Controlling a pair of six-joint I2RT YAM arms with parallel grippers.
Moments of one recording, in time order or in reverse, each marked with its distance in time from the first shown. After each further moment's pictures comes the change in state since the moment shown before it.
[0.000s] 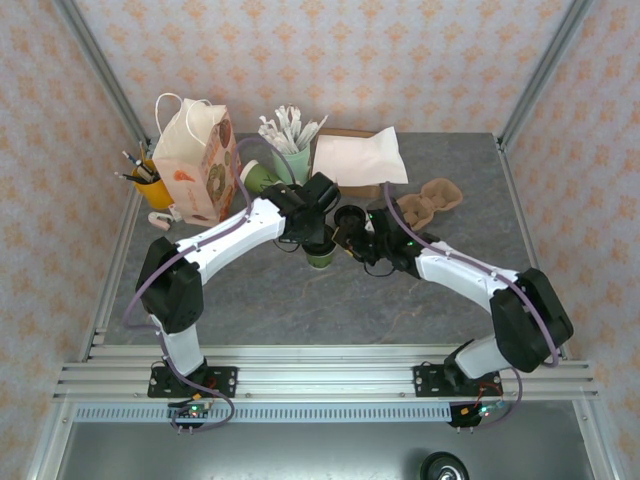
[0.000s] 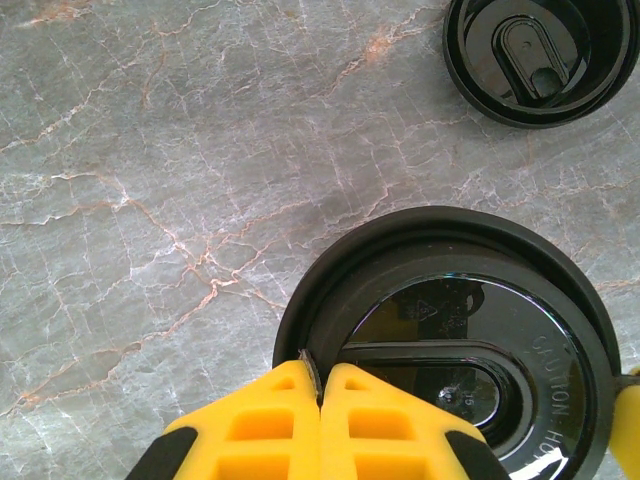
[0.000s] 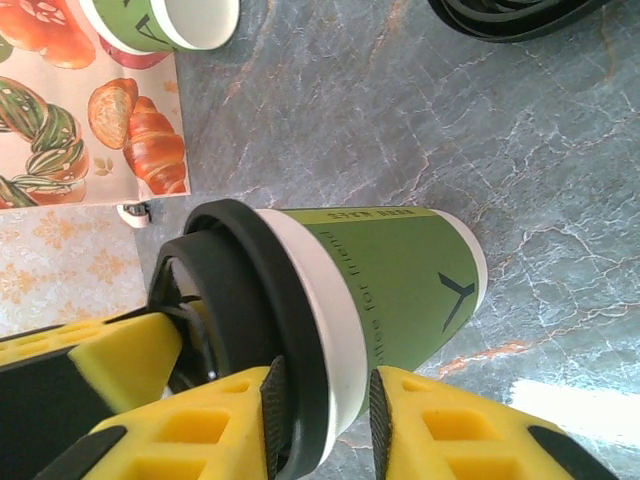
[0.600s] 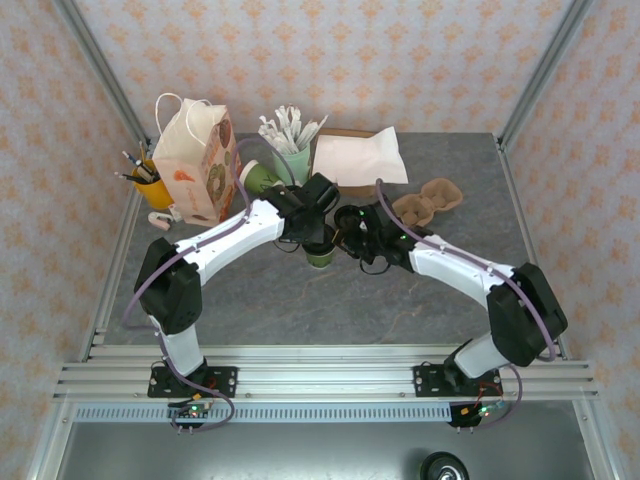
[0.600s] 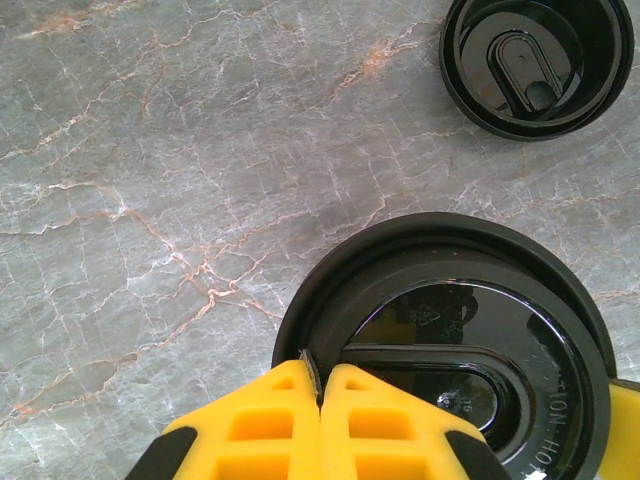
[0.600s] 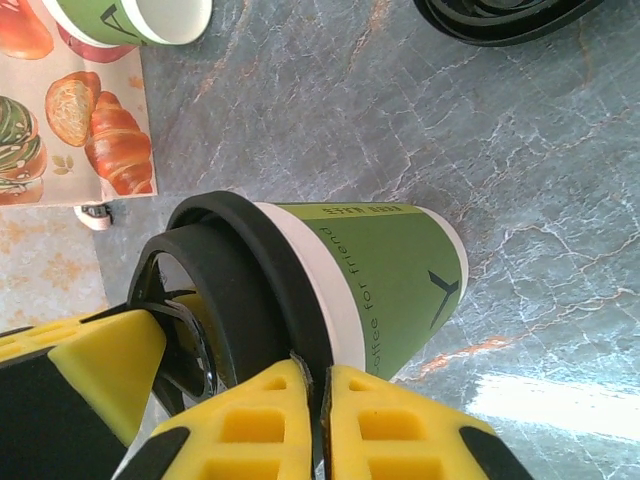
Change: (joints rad) left arm 0.000 -0.007 -0.024 0.037 0.002 0.000; right arm 0.036 0.040 0.100 -0.166 0.078 -0.044
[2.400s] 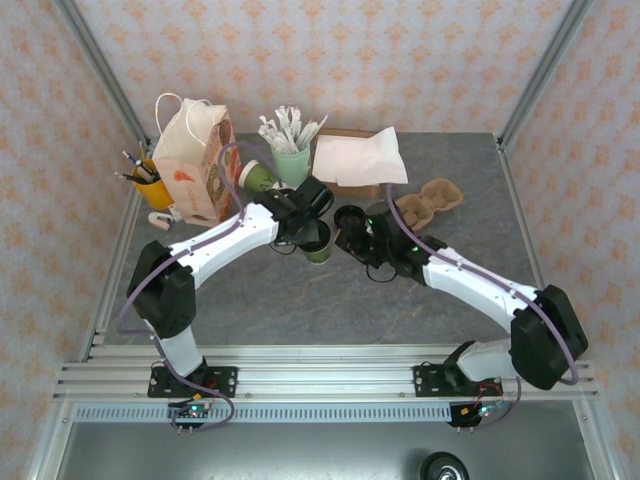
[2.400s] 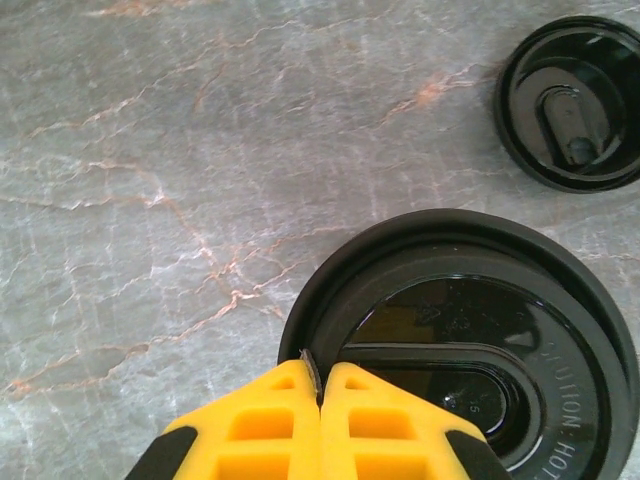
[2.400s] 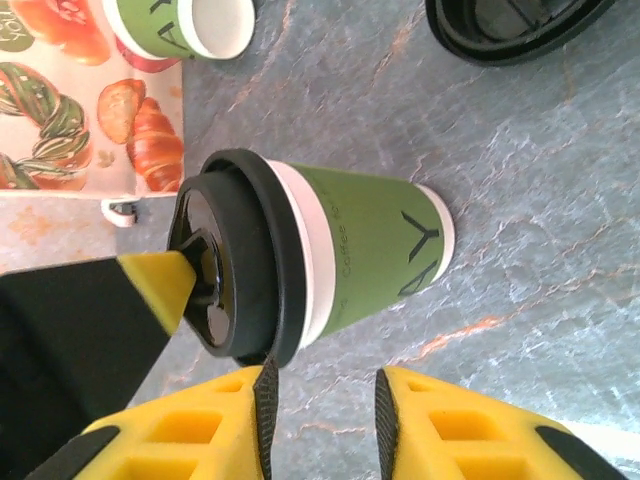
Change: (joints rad) left arm 0.016 -0.047 -0.072 0.031 -0.055 -0.156; right arm 0.030 -0.170 -0.103 0.058 0.044 0.007
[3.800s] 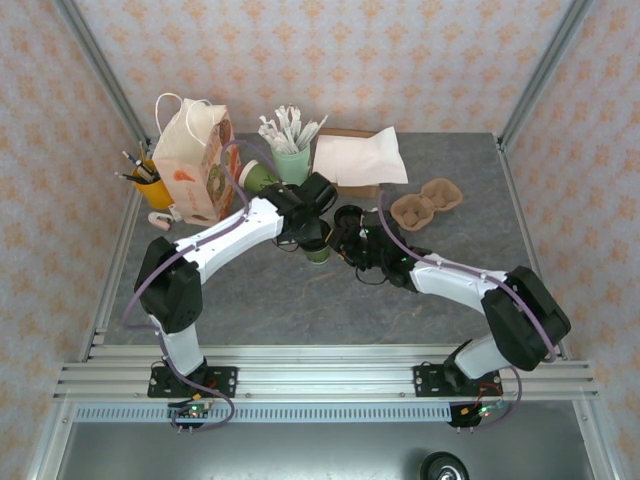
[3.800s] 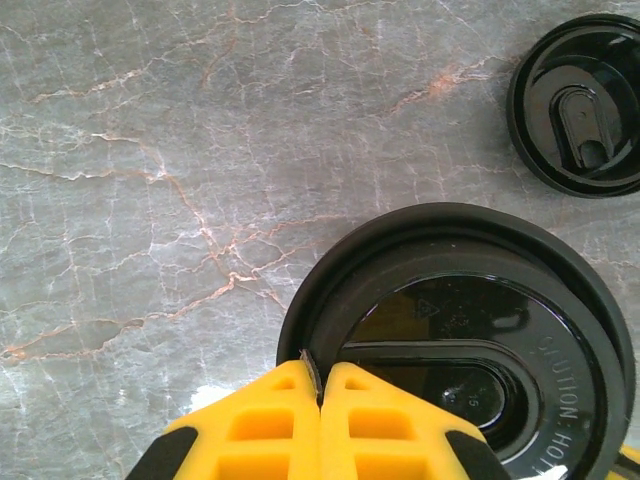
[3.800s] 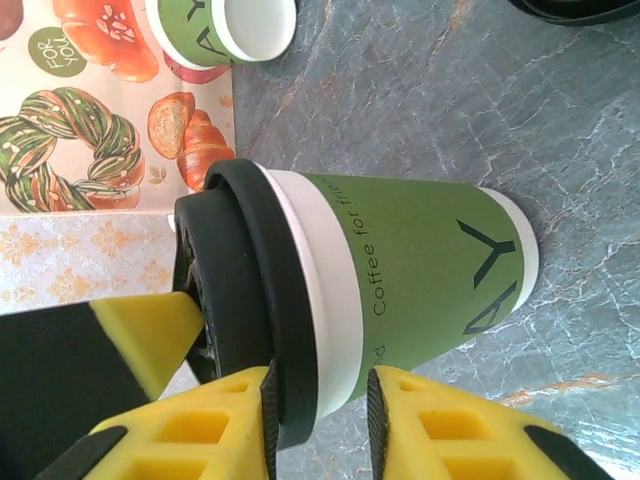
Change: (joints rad) left arm -0.001 0.050 0.085 -0.080 0.019 -0.048; right arm 0.000 0.135 -0.113 0.379 -0.045 0.123
